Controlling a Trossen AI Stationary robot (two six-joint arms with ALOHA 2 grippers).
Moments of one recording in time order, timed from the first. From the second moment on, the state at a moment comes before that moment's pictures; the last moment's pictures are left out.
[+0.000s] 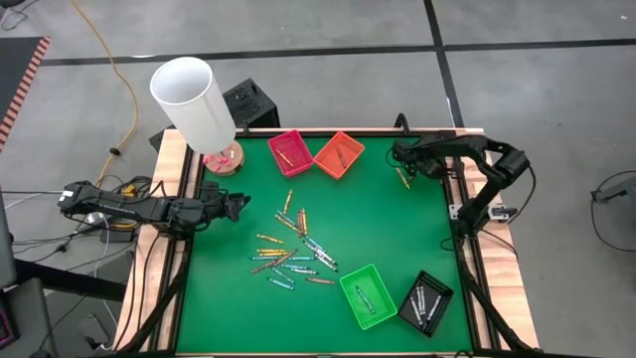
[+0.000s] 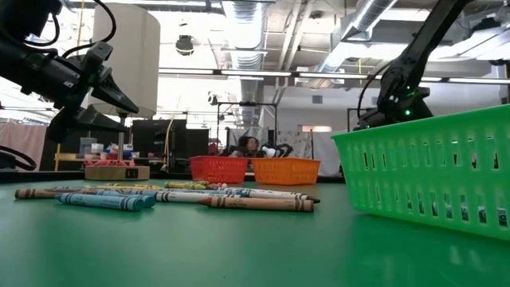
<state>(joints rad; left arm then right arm) -0.14 0.36 0.12 -0.12 -0.70 -0.97 -0.85 1.63 0.75 -0.94 0.62 1.09</state>
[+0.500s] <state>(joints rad) -0.14 0.36 0.12 -0.12 -0.71 -0.96 -0.76 1.63 0.75 -0.93 0.59 1.07</state>
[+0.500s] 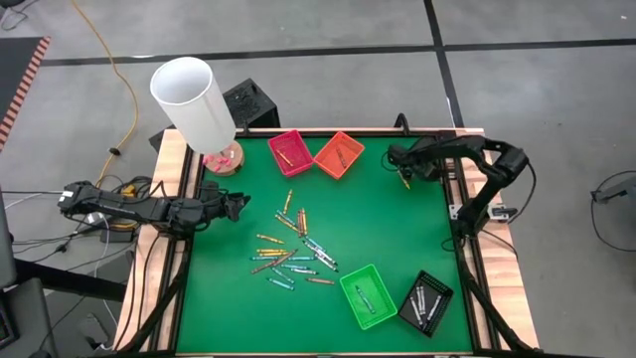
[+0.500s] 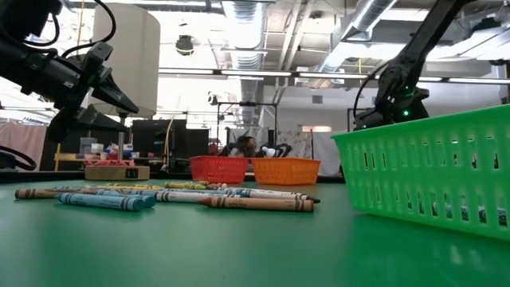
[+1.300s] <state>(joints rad) -0.14 0.36 0.12 -0.12 -0.75 -0.95 -0.82 1.63 0.75 -0.95 0.63 1.05</state>
